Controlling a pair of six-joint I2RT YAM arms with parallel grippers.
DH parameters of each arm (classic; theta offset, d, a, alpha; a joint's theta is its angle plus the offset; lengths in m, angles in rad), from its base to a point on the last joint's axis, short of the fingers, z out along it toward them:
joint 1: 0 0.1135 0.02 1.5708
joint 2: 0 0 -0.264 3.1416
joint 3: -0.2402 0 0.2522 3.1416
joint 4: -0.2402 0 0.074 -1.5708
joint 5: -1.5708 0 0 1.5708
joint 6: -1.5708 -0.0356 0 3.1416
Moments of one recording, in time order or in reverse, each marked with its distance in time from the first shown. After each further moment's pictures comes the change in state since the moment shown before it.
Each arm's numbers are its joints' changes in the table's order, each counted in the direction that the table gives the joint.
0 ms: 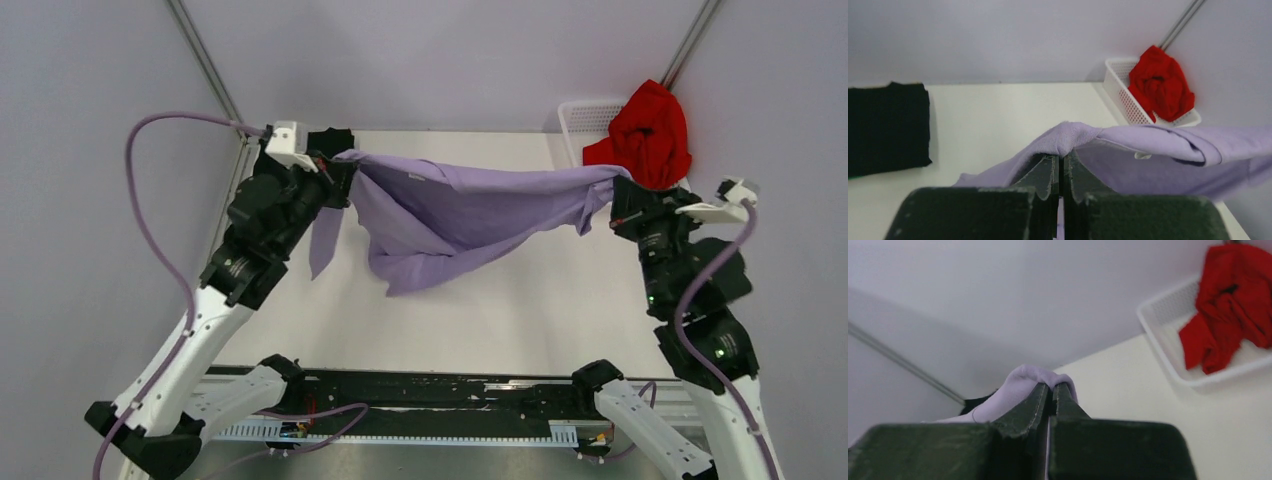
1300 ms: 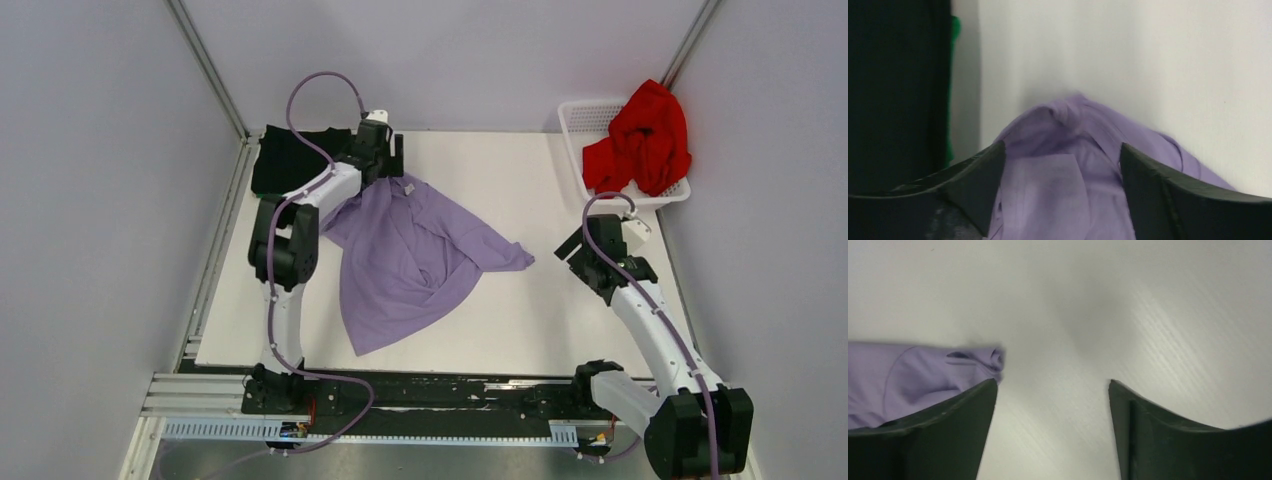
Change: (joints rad) left arm 0.184 -1.103 -0.502 -0.004 0.119 -0.125; right arm -0.240 -0.349 0.410 -0.175 0.180 -0.266
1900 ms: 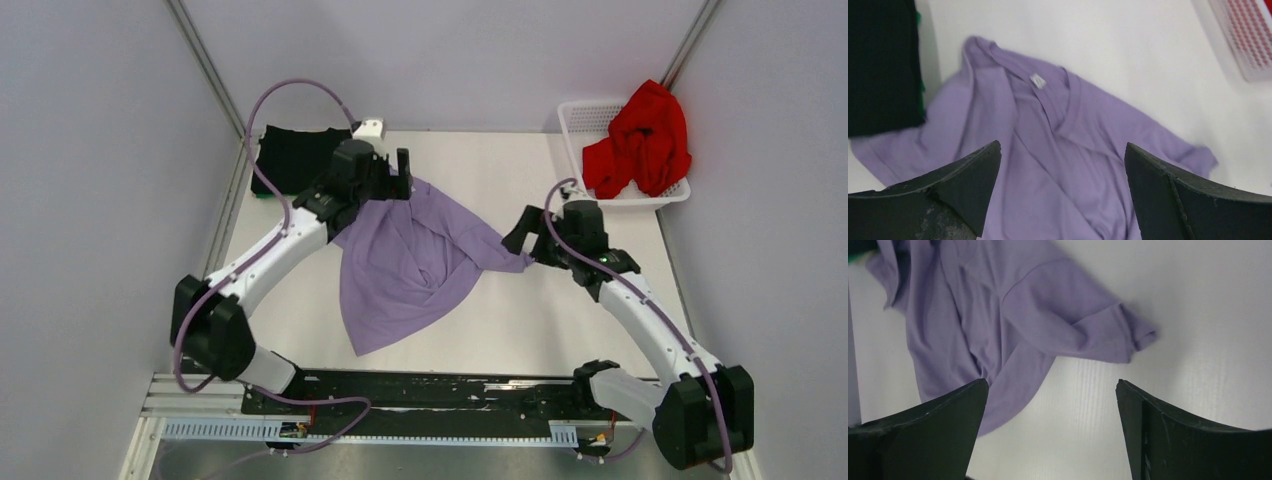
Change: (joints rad) left arm -0.160 0.607 0.394 -0.040 -0.097 0.079; right arm 0.115 -0.091 -0.031 0.264 0.456 0.275
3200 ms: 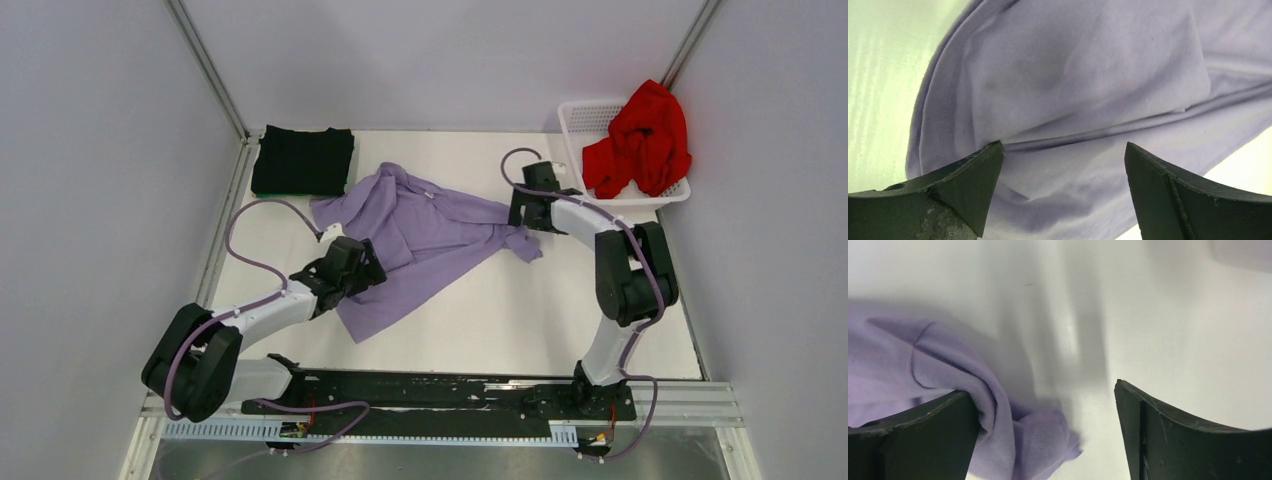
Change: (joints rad) left arm -0.035 0.208 0.729 0.121 0.129 0.529; right arm 0.008 -0.742 -0.430 -0.006 -0.477 0.192
